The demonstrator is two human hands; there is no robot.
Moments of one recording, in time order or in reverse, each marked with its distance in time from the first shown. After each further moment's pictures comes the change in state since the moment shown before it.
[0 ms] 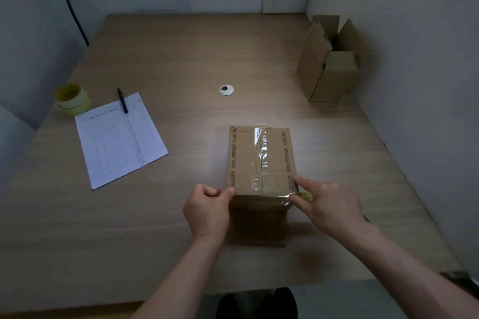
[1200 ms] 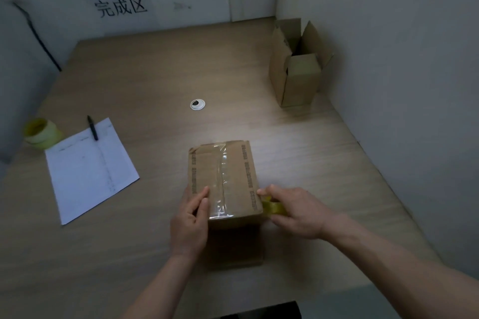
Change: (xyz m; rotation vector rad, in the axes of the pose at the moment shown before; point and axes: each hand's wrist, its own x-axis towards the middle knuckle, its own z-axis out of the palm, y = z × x) left_hand 0.007 -0.007 0.029 0.145 -0.282 0.358; right_hand 0.030 0.060 0.023 0.428 -0.289 -0.347
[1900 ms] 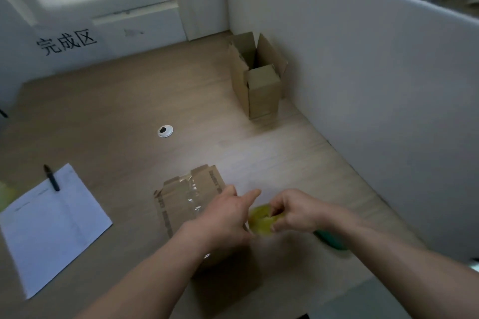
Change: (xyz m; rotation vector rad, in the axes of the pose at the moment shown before) left_hand 0.059 0.123 0.050 0.768 -0.921 0.507; right_hand -0.001 0.031 -0.028 0.353 -0.060 0.342
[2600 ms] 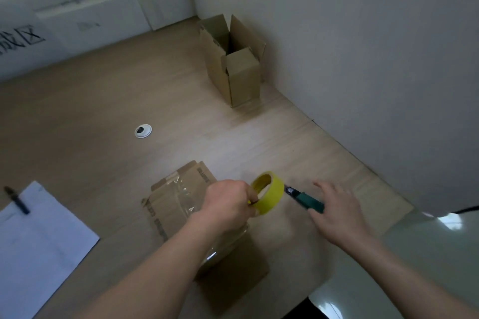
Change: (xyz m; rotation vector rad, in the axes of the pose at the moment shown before) left_hand 0.027 -0.005 -0.001 0.134 0.045 -0.037; right_hand -0.048 0.073 0.066 -0.236 0.755 0.410
